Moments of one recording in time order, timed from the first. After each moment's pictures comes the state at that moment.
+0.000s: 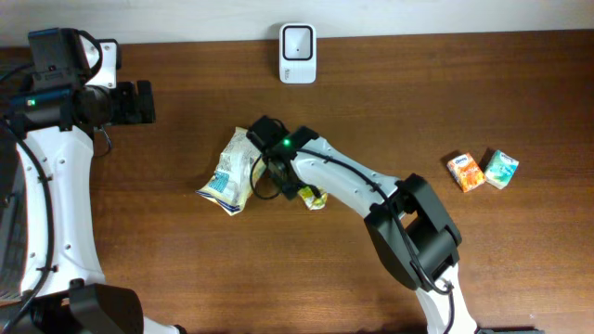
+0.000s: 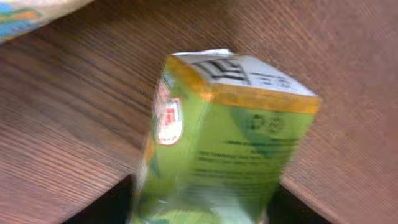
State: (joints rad) left arm 0.19 1.68 1.75 -1.01 0.05 0.14; right arm 0.70 2.19 1.69 -0.92 0.23 0.05
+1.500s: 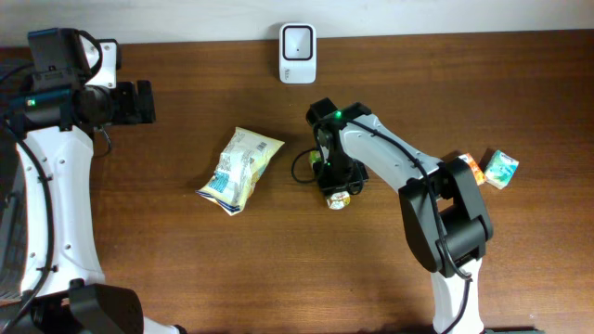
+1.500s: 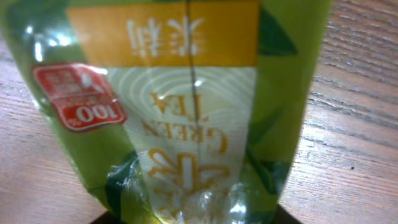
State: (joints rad) left arm 0.19 1.68 1.75 -1.01 0.05 0.14; right arm 0.47 2.15 1.62 -1.14 -0.10 0.26
